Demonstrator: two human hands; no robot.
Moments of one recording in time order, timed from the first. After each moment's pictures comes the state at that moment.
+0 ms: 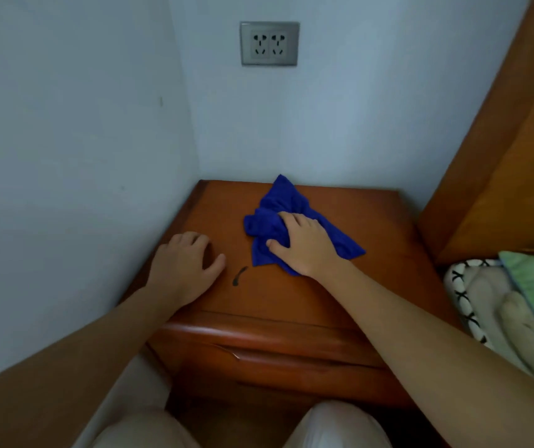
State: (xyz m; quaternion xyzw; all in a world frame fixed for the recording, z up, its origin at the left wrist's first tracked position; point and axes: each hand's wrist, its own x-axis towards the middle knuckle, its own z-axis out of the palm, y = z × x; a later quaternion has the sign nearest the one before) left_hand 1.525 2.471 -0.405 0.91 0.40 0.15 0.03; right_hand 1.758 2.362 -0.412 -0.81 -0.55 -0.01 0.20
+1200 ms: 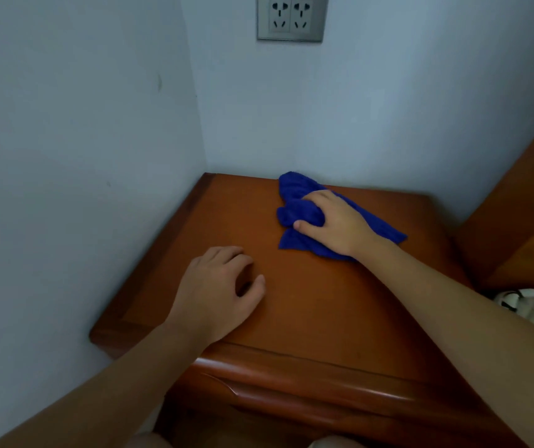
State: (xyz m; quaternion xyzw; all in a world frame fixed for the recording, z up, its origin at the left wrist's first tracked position) left_hand 1.553 2.435 -0.412 0.92 0.32 0.21 0.09; right_hand 1.841 2.398 -0.402 -0.76 -0.60 0.04 0.24
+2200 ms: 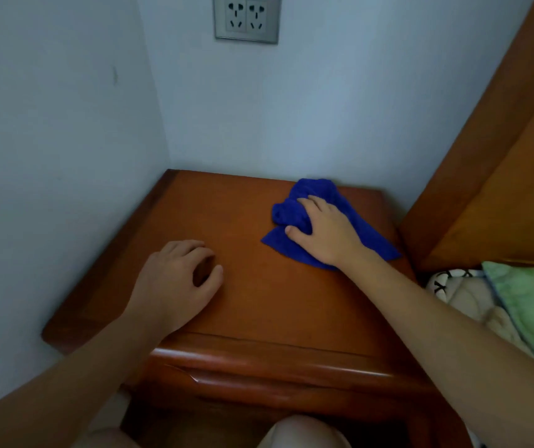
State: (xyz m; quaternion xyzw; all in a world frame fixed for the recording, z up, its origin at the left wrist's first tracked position) left_hand 1.553 2.432 -0.406 0.92 0.32 0.19 0.09; right_hand 1.842 2.332 -0.395 -0.84 -0.51 0.01 0.16
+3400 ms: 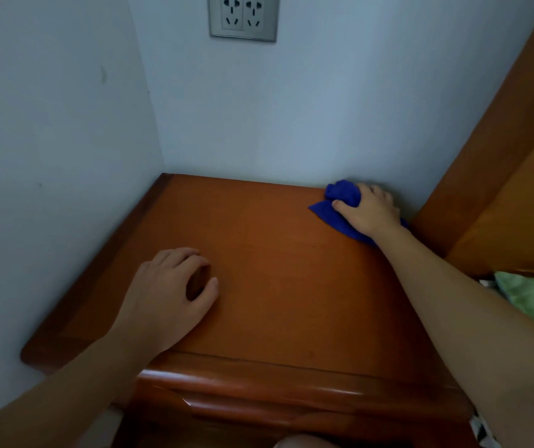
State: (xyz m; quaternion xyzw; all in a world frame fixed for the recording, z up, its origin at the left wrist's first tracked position) left_hand 1.555 2.437 -0.410 0.92 0.32 0.20 0.08; right_hand 1.947 2.341 -0.390 -0.93 -0.32 0.03 0.16
